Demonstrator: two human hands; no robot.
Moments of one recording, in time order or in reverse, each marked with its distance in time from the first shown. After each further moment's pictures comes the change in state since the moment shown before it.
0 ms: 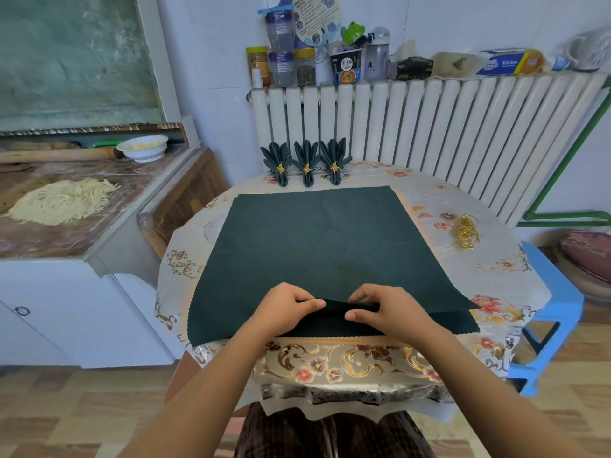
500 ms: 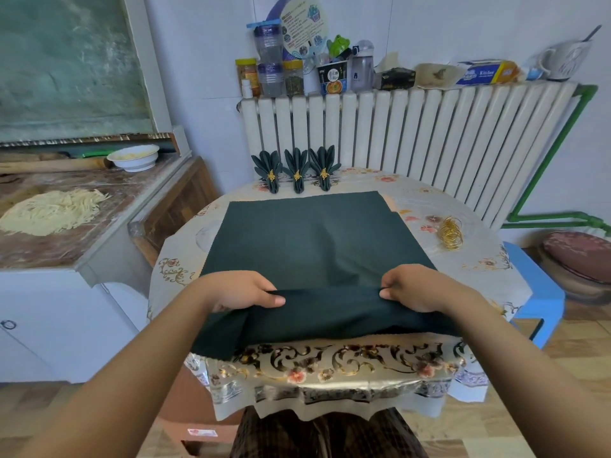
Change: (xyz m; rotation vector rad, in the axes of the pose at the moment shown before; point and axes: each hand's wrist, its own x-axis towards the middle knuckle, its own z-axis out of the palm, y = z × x) left_hand -0.011 0.010 -0.081 0.093 -0.416 -0.092; right_hand -0.012 -0.004 -0.074 -0.344 -0.204 0.075
